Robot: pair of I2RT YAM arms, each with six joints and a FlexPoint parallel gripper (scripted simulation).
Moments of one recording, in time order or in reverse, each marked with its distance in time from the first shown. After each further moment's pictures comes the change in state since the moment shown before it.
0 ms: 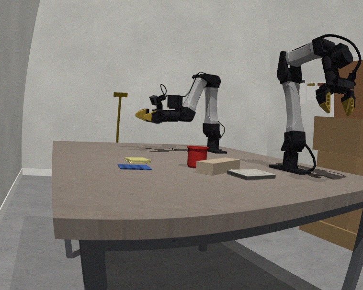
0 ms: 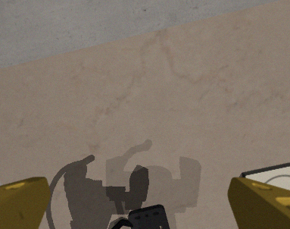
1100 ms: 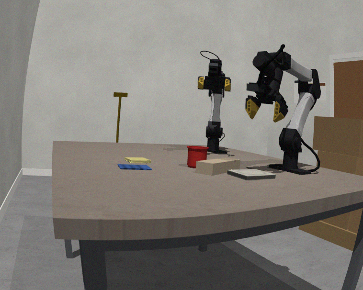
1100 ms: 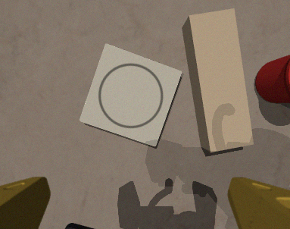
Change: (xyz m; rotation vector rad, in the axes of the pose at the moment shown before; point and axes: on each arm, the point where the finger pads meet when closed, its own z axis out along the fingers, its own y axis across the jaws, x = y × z) left arm 0.187 -0.208 -0.012 0.378 -0.082 0.934; right arm -0.158 0.243 -0.227 -0.905 0.238 -0.111
